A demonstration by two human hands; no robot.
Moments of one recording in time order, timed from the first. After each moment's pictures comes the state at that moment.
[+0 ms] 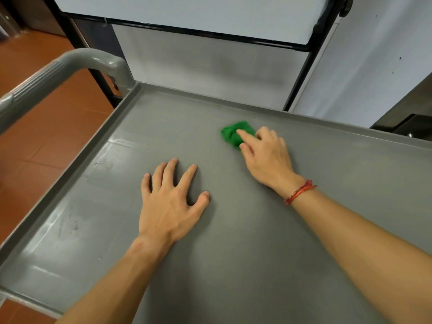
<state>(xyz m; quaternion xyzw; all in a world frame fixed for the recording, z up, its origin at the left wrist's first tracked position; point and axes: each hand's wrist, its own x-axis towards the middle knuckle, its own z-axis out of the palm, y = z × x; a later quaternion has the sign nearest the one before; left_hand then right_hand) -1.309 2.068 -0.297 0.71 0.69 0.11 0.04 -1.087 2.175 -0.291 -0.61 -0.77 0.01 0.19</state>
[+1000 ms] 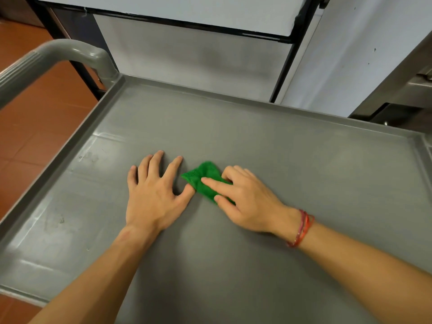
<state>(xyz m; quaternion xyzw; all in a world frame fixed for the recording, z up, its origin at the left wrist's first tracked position) -1.306 2.067 -0.298 0.71 0.69 0.13 0.02 -1.085 2.074 -0.290 -0.41 -0.89 0.11 0.19</state>
